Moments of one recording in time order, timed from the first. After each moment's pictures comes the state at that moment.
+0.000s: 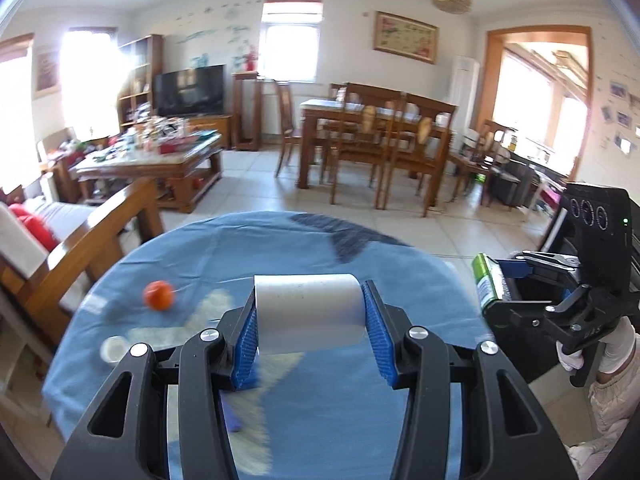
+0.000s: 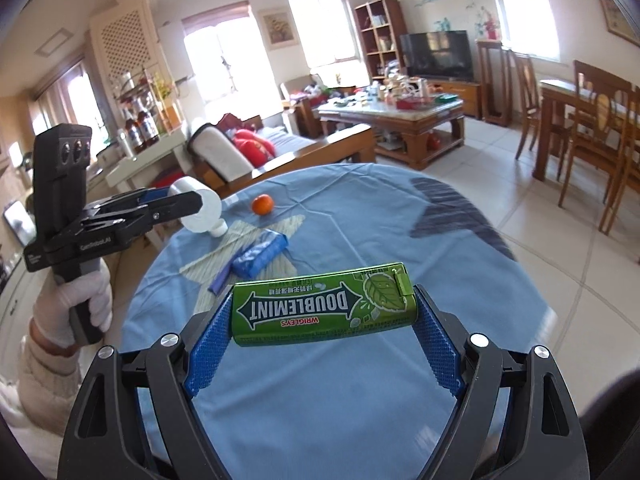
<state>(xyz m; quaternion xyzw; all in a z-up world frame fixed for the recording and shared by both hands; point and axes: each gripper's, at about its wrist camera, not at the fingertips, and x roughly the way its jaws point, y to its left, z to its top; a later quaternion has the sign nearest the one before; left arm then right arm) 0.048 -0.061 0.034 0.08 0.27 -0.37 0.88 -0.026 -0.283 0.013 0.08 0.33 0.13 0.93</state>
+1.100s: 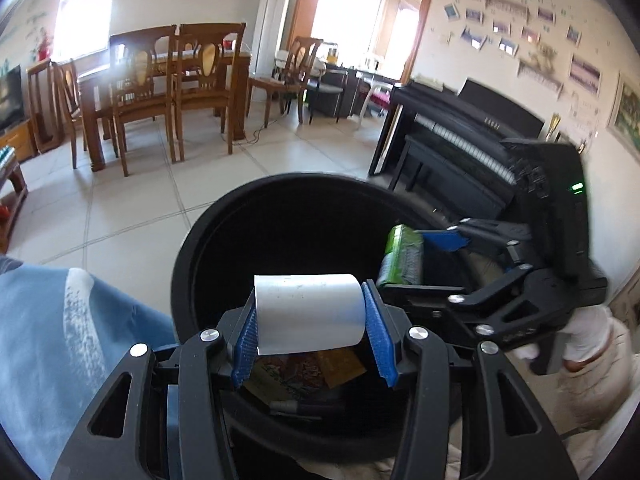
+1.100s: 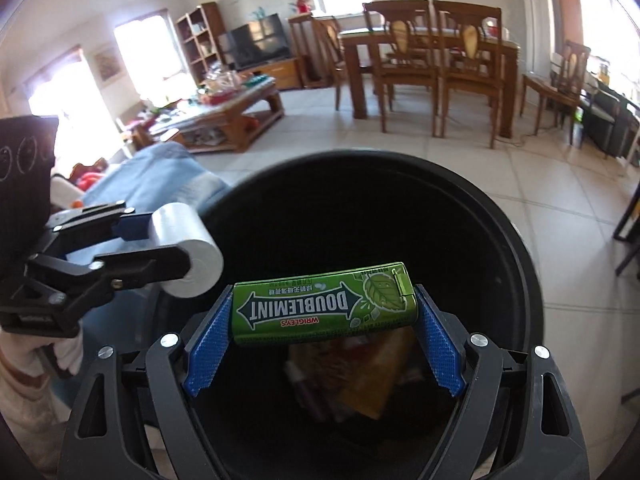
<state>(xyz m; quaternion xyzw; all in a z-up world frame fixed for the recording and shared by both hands) -0.102 -0.390 -0.078 0.18 0.32 -0.63 0.68 -0.263 -0.525 -0.086 0.17 0.37 -0.16 0.90</state>
